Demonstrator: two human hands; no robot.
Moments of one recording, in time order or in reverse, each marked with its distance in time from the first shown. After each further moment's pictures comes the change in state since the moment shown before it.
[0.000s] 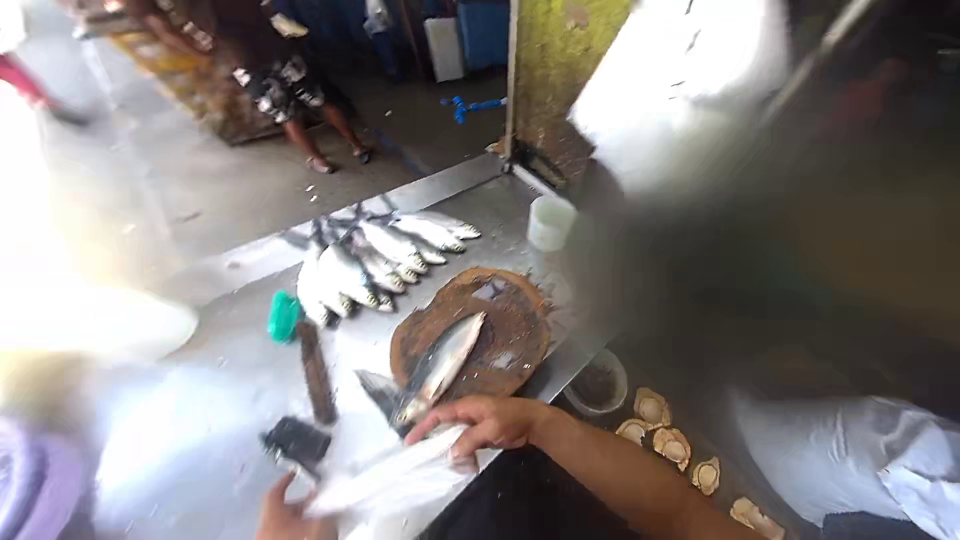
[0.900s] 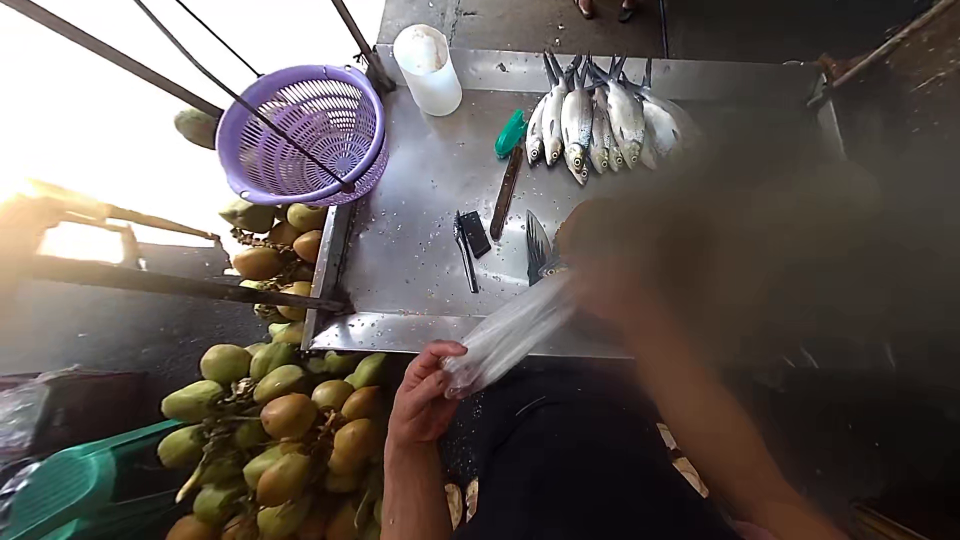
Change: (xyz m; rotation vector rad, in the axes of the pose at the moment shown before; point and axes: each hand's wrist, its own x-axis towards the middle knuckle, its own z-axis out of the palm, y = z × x) left_hand -0.115 -0.036 -0.033 -1.553 -0.179 0.190; right_hand 0.097 0.051 -0.021 0.211 0.452 0.464
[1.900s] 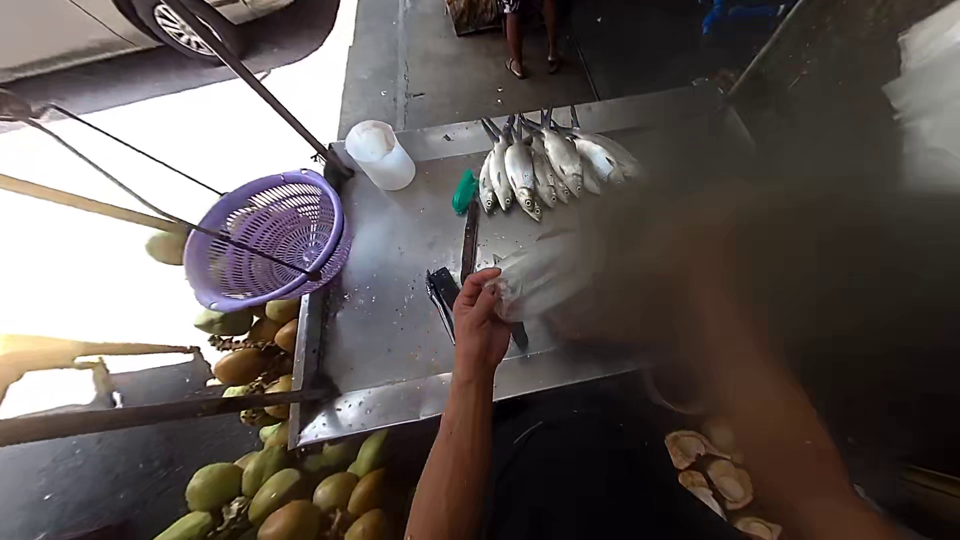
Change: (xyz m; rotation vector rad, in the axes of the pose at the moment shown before) left_hand 0.164 -0.053 0.092 0.044 0.156 0.000; right_hand -0.092 -0.119 -0.104 -0.464 0.994 -0.745
